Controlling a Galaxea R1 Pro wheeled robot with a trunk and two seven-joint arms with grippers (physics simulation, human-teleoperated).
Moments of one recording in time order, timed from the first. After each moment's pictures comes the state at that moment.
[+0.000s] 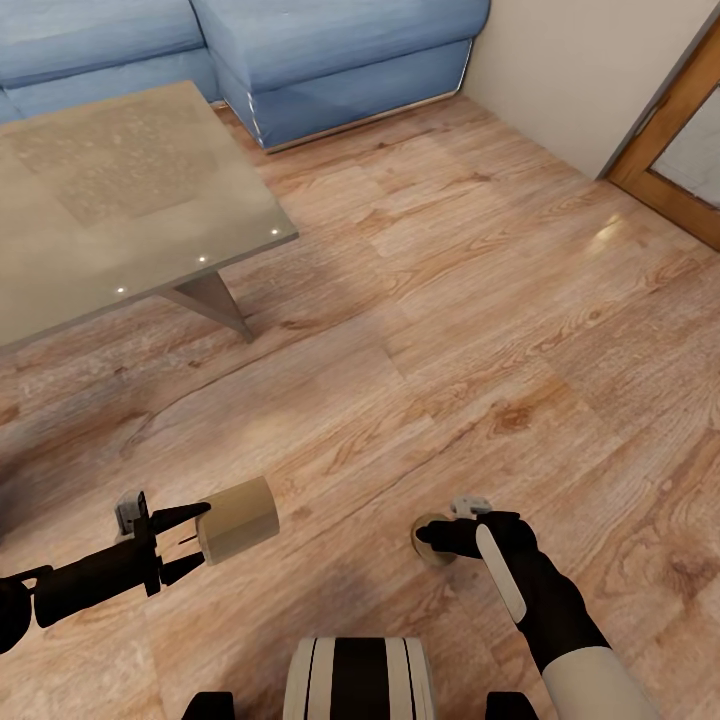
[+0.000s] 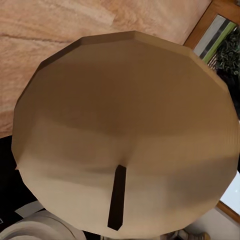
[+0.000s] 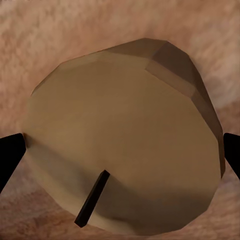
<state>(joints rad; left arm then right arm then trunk) -0.17 0.56 0.00 -1.50 2.04 1.00 0.05 -0.54 0.01 0.10 -1.10 -0.27 0.90 -0.03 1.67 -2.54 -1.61</state>
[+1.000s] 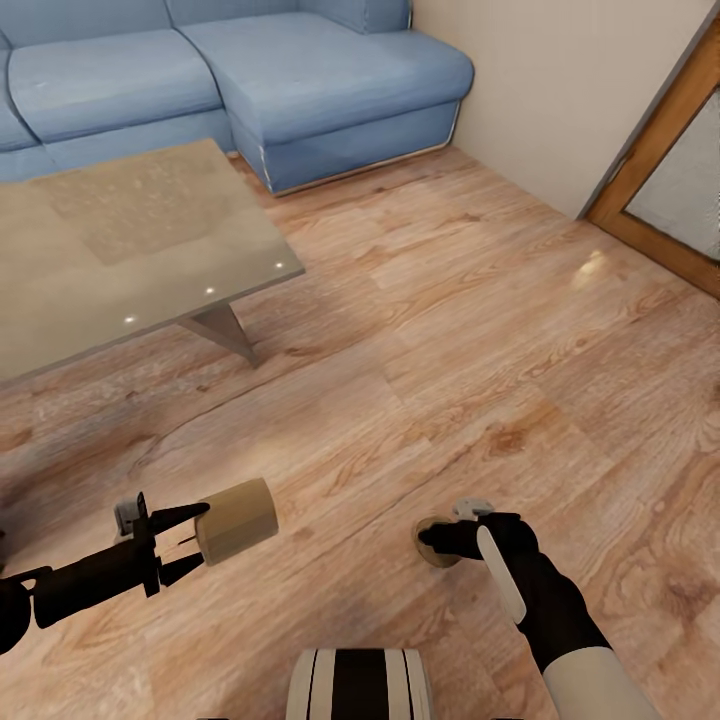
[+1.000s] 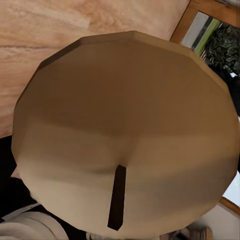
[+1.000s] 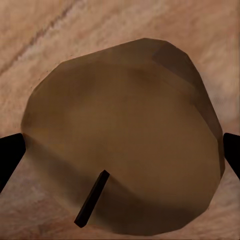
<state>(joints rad) -0.17 0.56 0.00 -1.49 2.04 1.00 0.05 -0.54 0.01 0.09 -1.09 -0.23 0.90 -0.02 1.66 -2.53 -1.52</state>
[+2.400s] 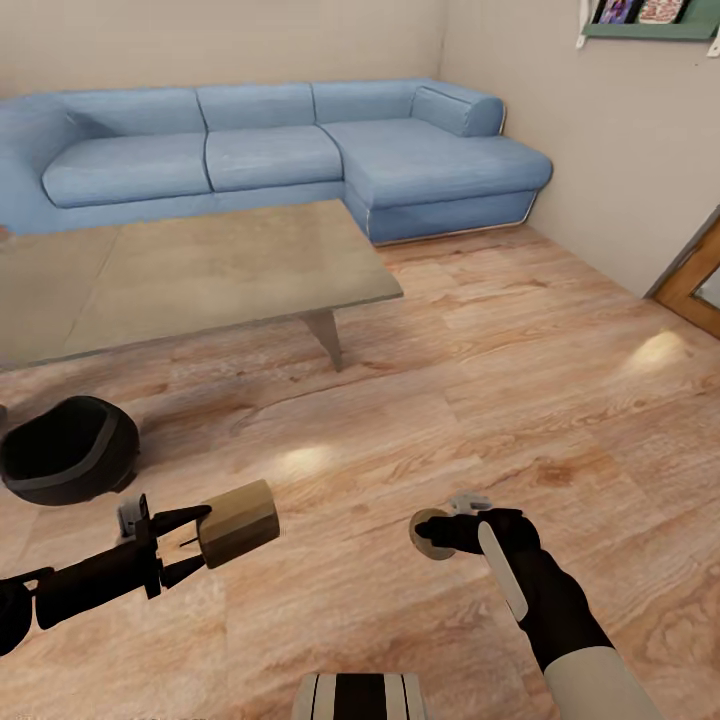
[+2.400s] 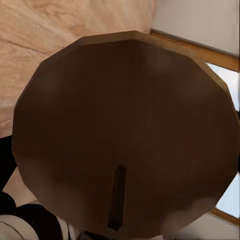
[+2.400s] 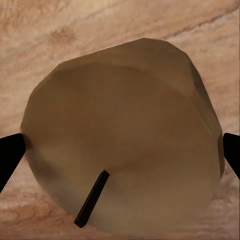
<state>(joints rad) -0.16 0.56 0.00 -1.49 2.03 1.00 0.05 -0.54 0.01 0.09 -1.13 -0.23 0.91 0.02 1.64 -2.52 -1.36</state>
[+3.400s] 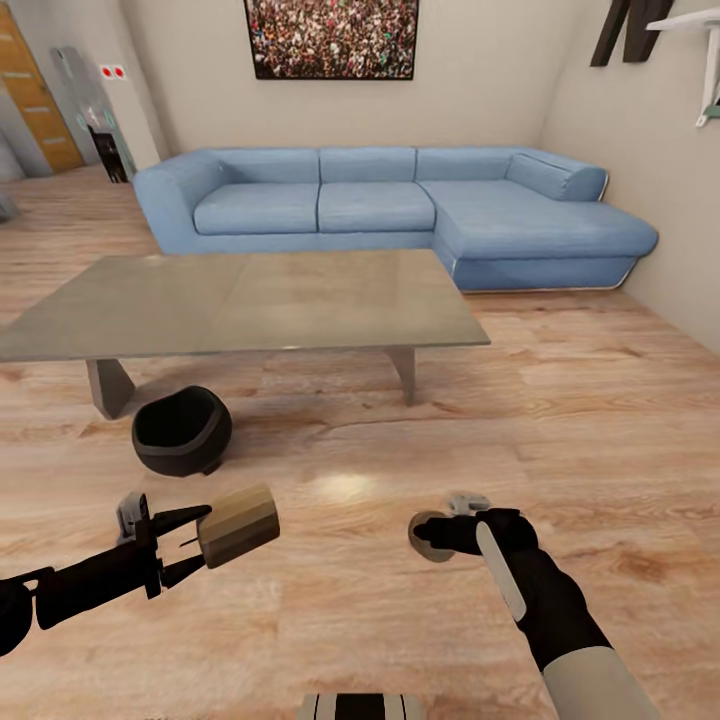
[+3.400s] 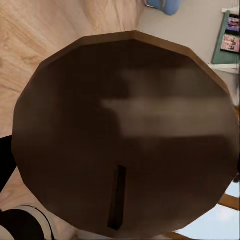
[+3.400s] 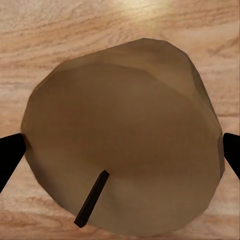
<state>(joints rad) -0.16 0.56 0.00 -1.49 2.04 1.00 0.05 -0.54 0.01 0.10 -1.13 -0.23 0.92 0.01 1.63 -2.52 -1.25</state>
